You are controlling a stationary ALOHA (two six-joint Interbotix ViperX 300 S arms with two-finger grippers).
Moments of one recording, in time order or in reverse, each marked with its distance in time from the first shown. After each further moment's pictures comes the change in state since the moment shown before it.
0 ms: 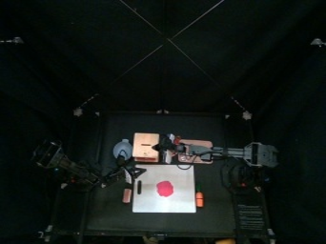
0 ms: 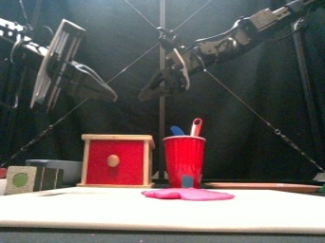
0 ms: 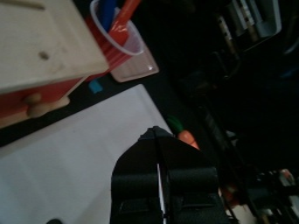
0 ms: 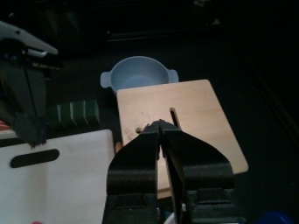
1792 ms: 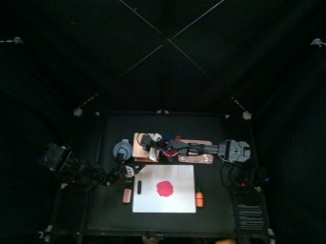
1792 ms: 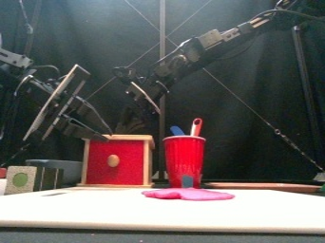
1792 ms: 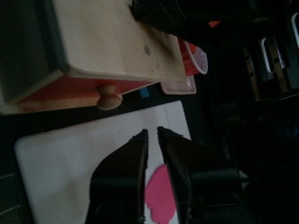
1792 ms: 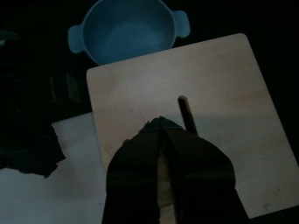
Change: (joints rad) left arm 0.107 0.127 0.043 0.028 -0.021 -0.345; right arm 0.000 0.321 -0.376 0.067 0.466 -0.018
